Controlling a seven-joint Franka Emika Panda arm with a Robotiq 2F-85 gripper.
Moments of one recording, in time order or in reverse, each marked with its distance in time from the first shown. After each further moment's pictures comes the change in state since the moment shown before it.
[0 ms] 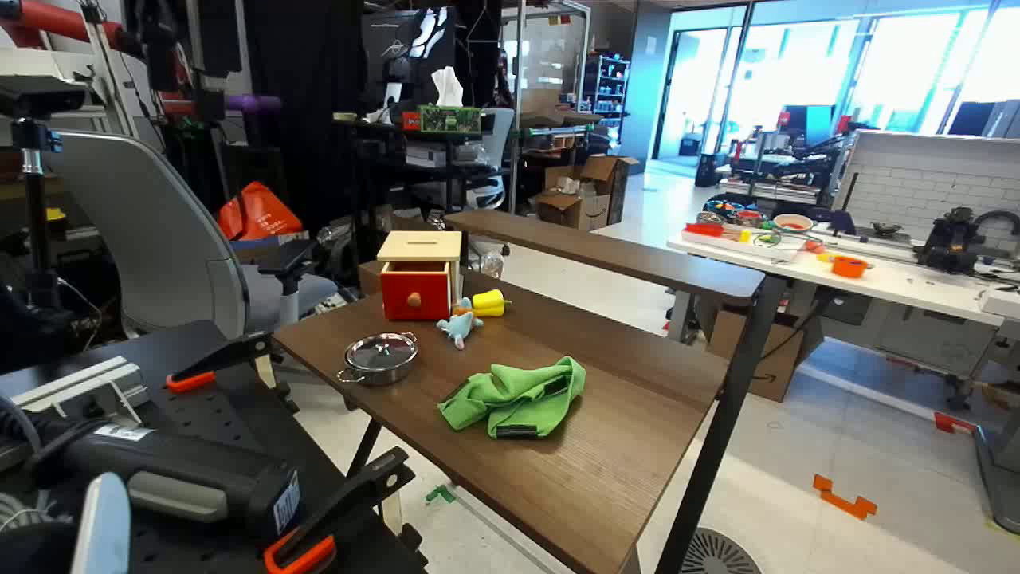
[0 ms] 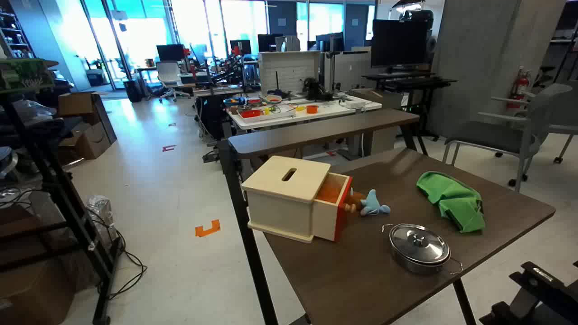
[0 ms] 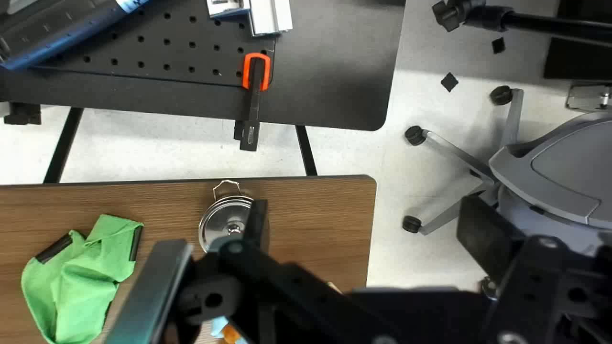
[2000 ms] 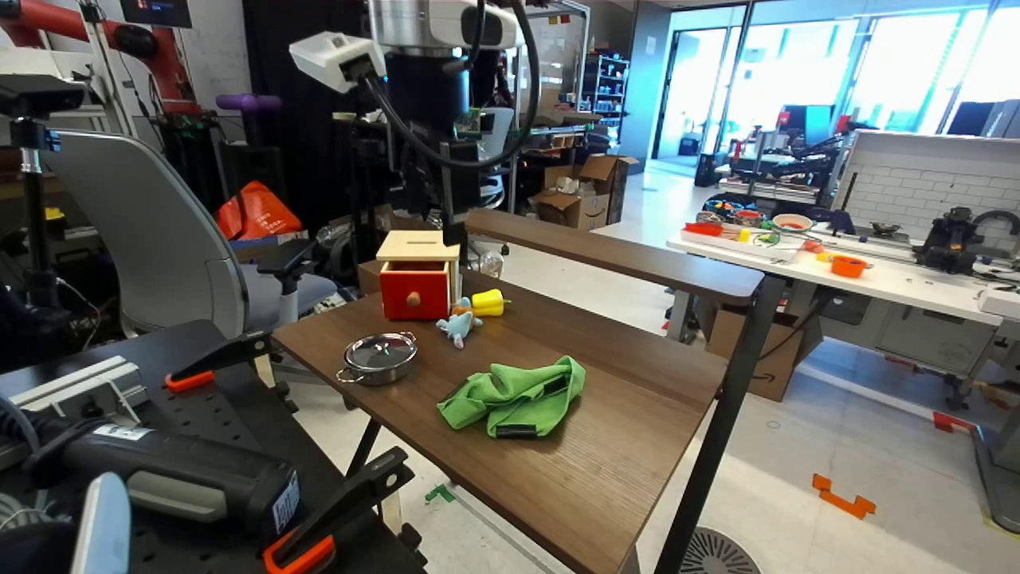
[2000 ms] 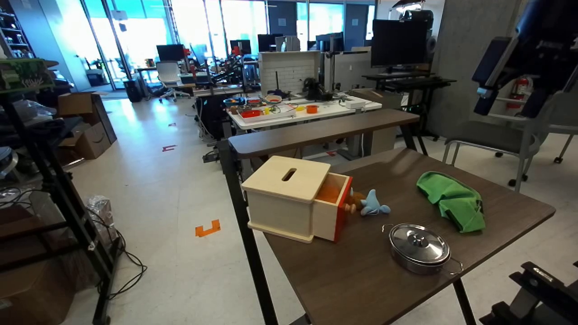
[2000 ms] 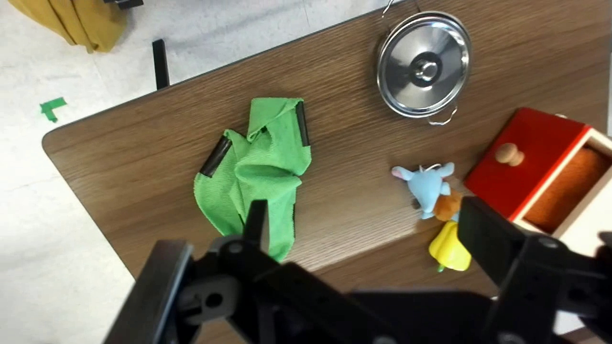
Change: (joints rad) arm -0.247 0.543 -0.080 0.198 -0.139 0.481 0.090
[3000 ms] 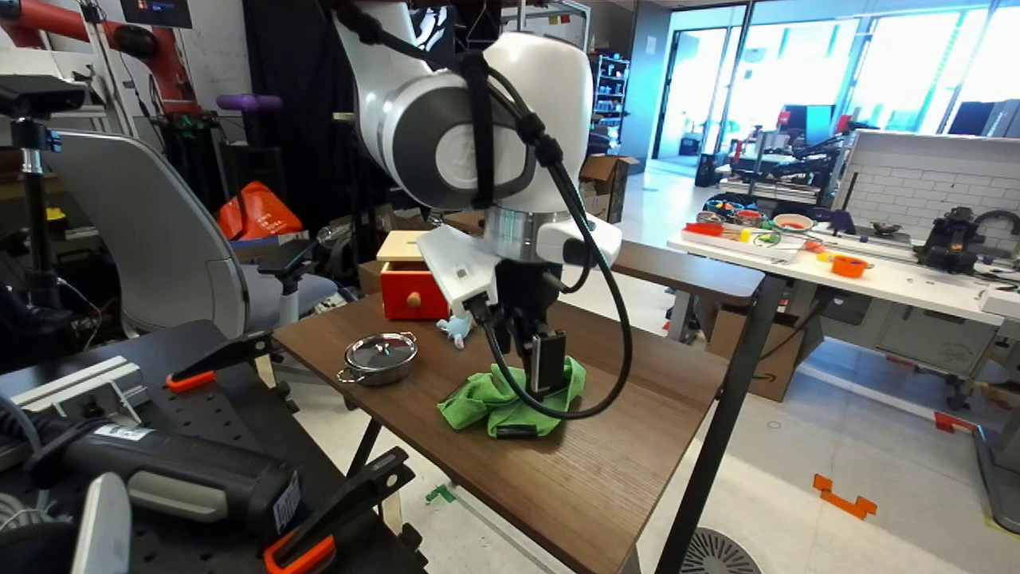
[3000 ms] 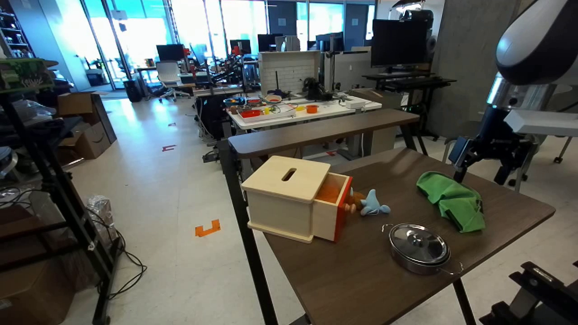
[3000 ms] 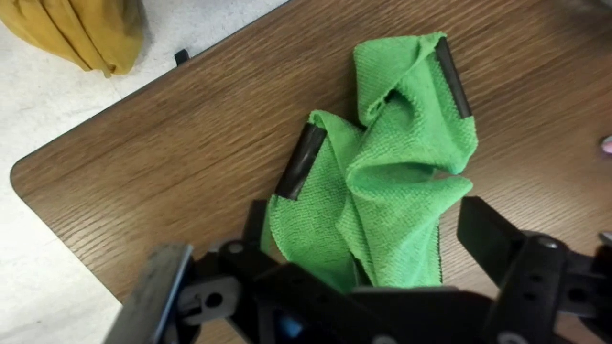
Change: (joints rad) arm -0.124 0.542 -0.010 0.290 0.025 0.194 -0.006
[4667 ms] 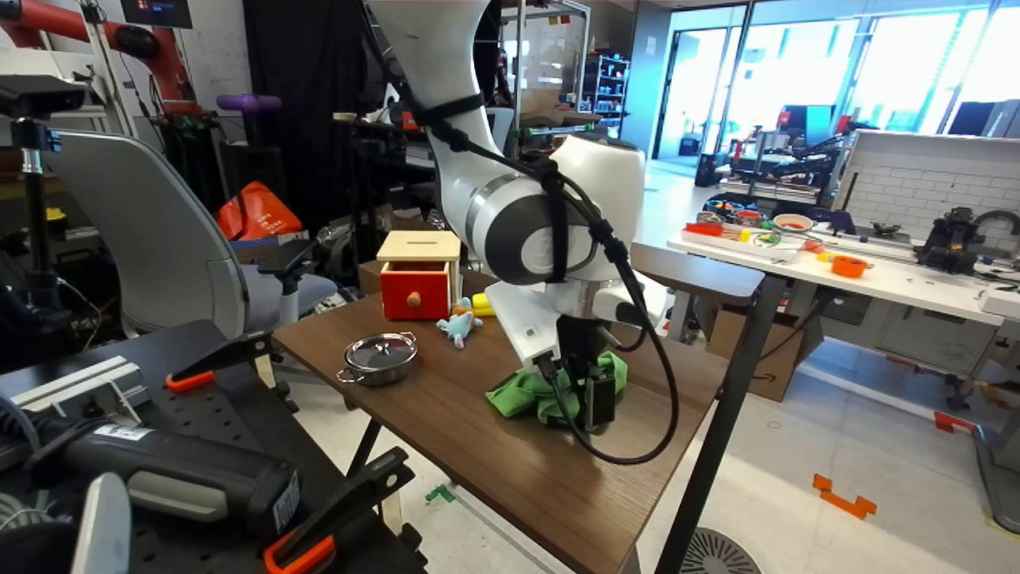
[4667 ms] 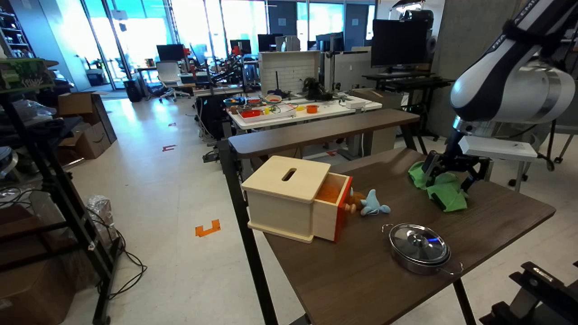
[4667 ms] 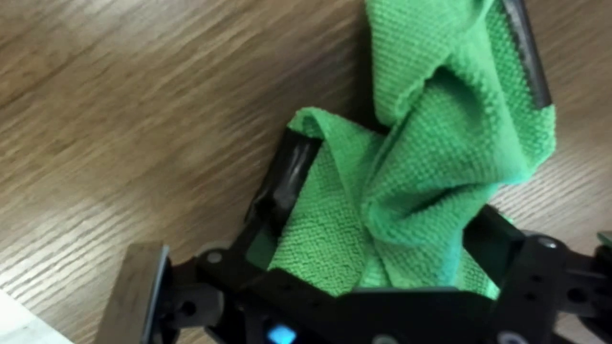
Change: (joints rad) arm -0.043 0.324 0.015 0.387 0.005 -0.024 0.036
